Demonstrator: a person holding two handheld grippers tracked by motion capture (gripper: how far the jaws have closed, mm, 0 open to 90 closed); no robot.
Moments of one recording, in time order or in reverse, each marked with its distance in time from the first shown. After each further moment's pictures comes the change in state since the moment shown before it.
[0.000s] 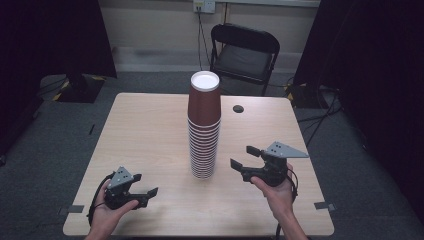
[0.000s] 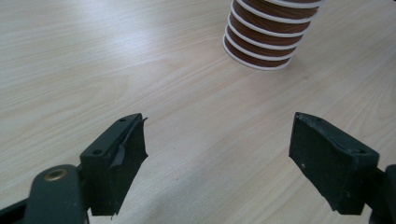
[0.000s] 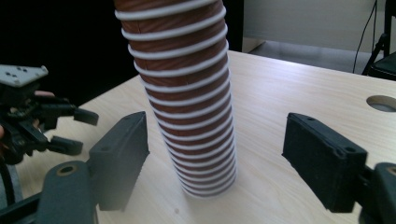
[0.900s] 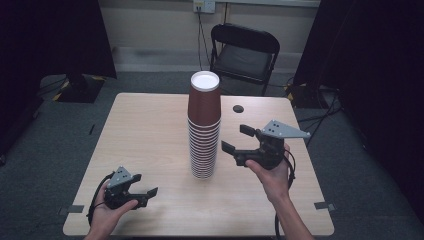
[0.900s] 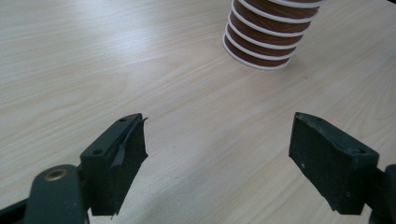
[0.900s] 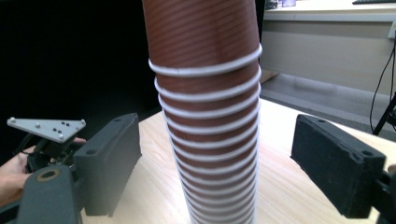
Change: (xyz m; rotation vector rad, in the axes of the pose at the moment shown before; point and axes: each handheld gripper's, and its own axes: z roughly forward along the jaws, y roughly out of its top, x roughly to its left) left arm 0.001 -0.001 0.000 0.002 -0.005 -0.008; right arm 0.020 0.065 0.003 -0.093 0.068 -0.054
